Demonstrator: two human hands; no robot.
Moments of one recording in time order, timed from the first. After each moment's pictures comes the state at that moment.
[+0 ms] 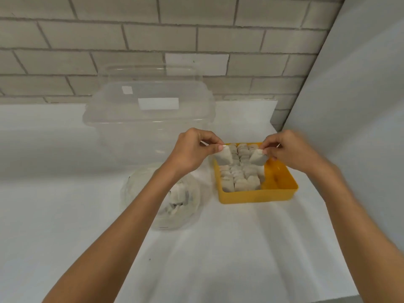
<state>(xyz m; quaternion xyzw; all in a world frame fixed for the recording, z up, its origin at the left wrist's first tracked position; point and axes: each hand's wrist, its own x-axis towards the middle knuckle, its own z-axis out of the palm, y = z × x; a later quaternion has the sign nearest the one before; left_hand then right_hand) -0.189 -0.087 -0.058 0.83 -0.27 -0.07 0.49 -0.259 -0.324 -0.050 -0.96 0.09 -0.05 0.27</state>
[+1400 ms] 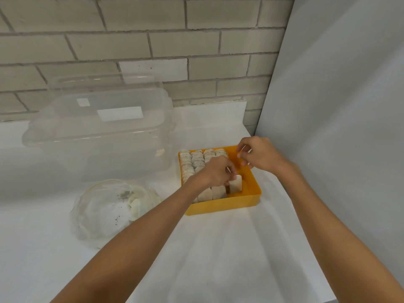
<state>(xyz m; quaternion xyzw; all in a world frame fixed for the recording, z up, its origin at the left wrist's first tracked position) -0.187 -0.255 -0.128 0.84 -0.35 -0.24 0.33 -0.241 -0.398 -0.088 -0.94 0.12 -0.02 0.32</state>
